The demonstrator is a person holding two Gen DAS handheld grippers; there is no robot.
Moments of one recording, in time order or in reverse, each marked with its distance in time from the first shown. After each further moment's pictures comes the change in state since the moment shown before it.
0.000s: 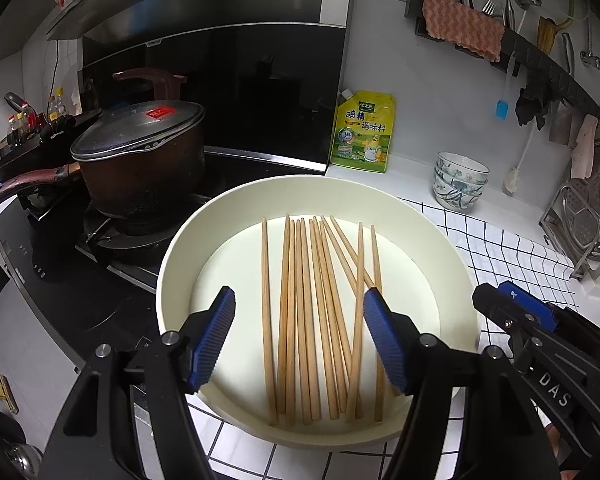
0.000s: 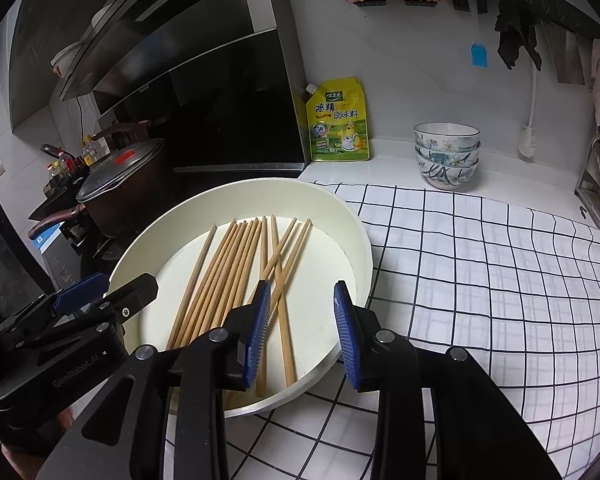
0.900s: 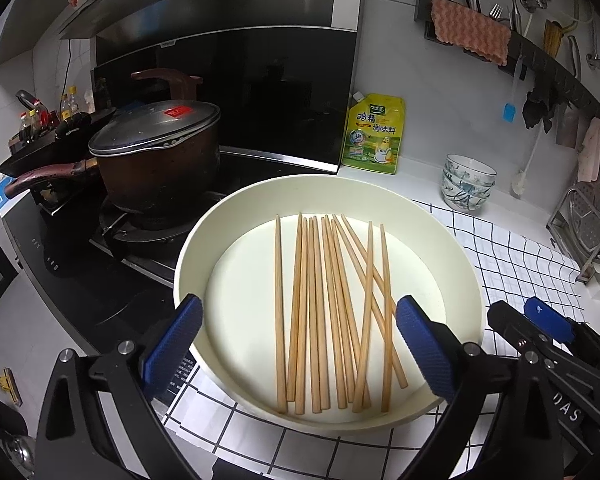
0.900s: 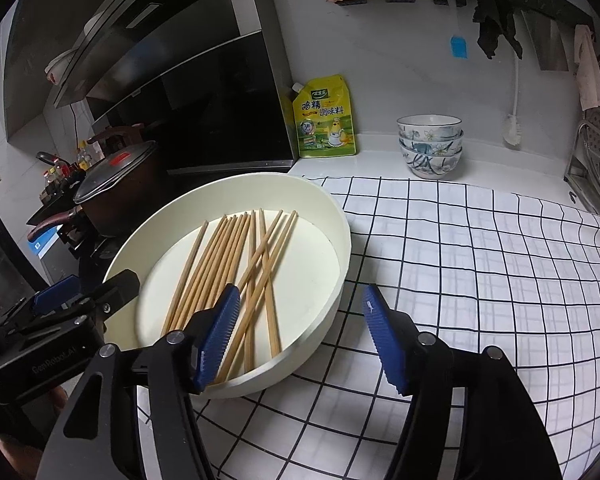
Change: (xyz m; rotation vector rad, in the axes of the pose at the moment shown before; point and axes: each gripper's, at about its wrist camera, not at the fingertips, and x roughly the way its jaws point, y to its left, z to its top) left arm -0.011 0.002 -0.005 -0.011 -0.007 0.047; right arm -0.012 -0.014 -0.013 0.032 -0.001 -0.015
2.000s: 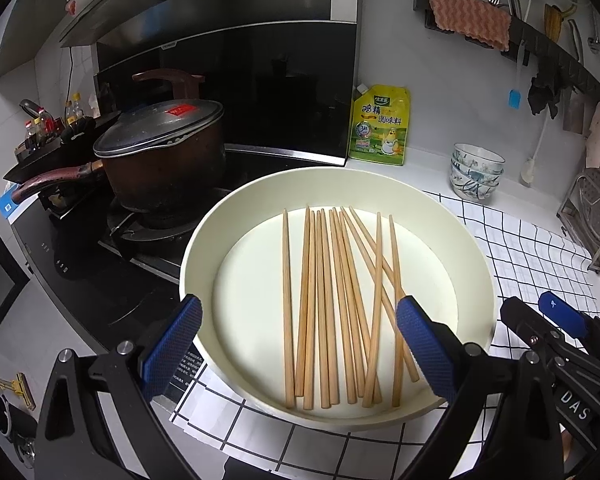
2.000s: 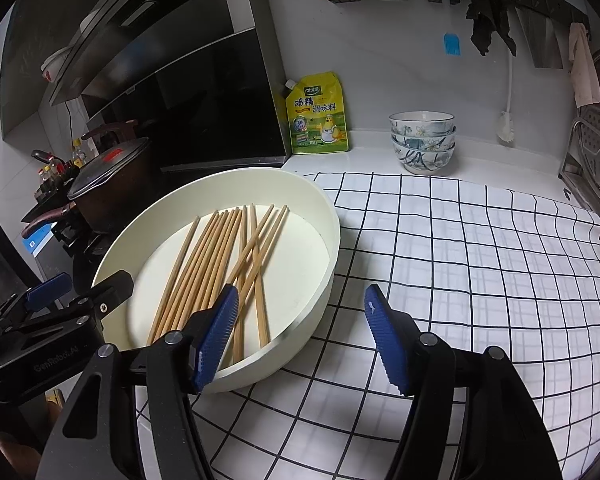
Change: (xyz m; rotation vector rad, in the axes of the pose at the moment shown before) left arm 0.004 -0.004 -0.003 0.029 0.016 0.036; right arm -0.001 -0.006 -0.003 -0.001 0.005 -0.016
